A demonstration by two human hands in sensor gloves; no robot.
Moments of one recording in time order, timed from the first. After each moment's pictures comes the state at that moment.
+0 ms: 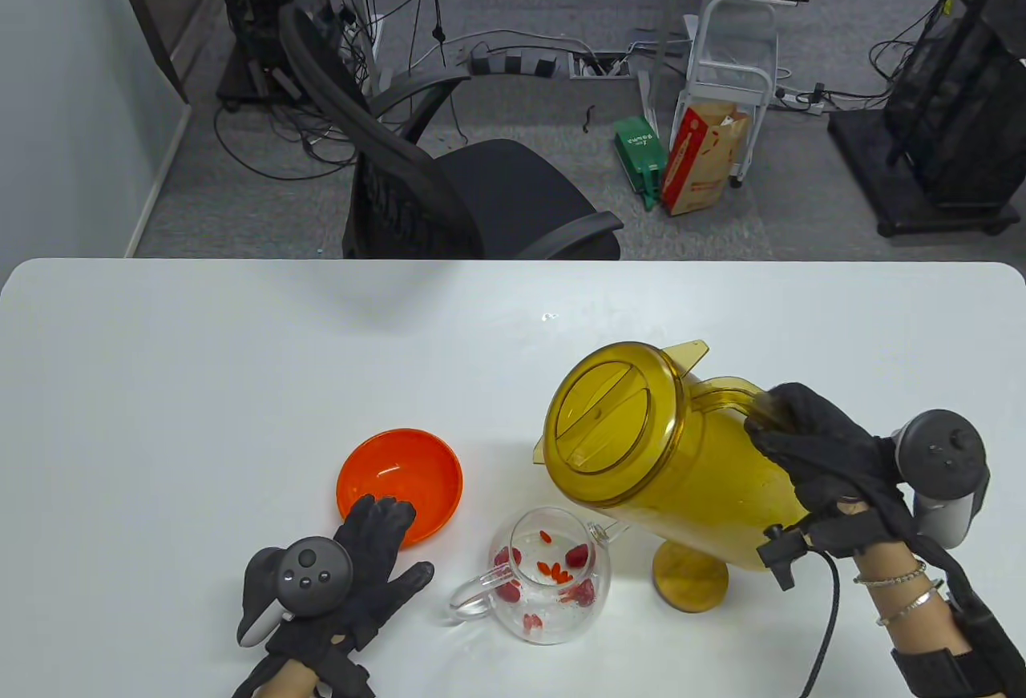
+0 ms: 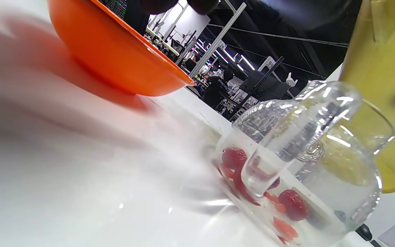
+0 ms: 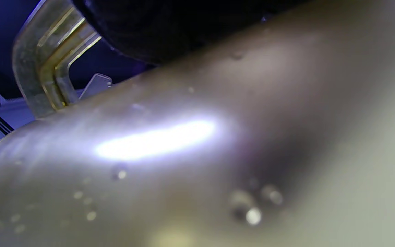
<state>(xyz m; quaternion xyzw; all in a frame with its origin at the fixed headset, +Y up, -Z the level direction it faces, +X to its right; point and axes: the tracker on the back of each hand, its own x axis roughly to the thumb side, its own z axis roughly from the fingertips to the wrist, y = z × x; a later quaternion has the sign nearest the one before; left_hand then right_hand) -0.227 -0.753 -0.247 -0.08 -0.19 0.32 0.92 0.271 -0.588 -0.293 0.13 -0.10 0.84 0.53</state>
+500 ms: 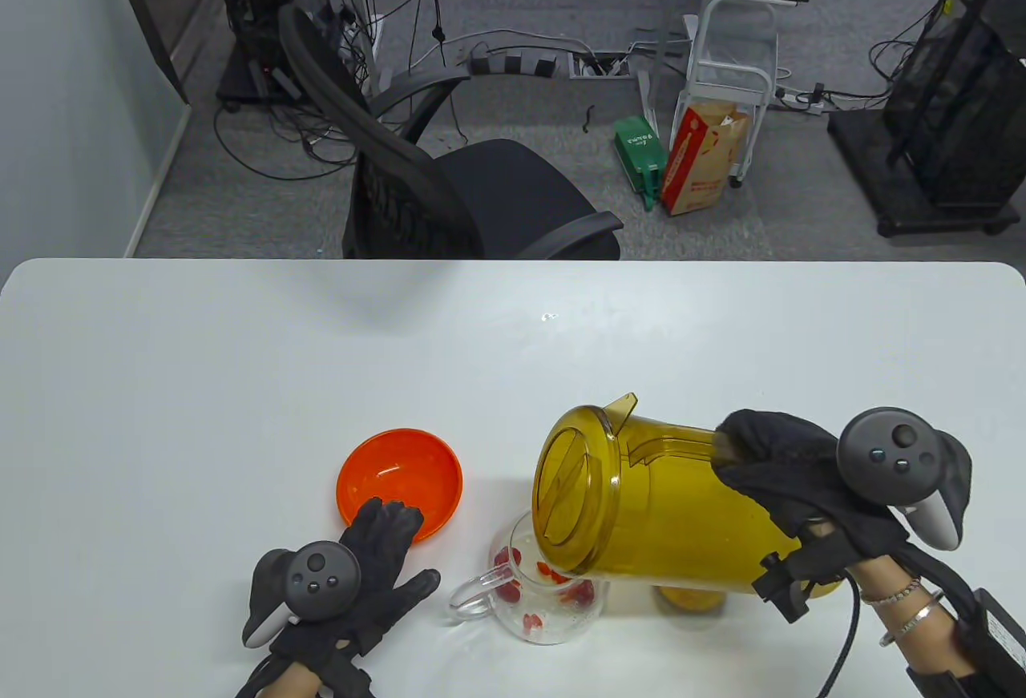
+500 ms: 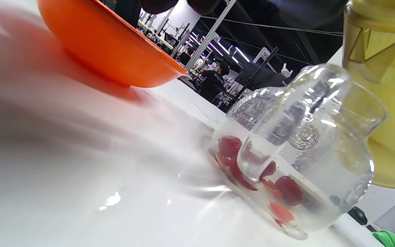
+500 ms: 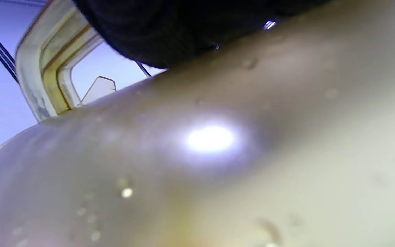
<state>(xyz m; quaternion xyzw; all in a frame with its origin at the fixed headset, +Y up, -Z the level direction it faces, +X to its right) -0.221 -0.756 -0.244 -0.09 -0.21 0.31 0.92 0.235 -0.557 -0.272 0.16 -0.05 0.92 0.37</state>
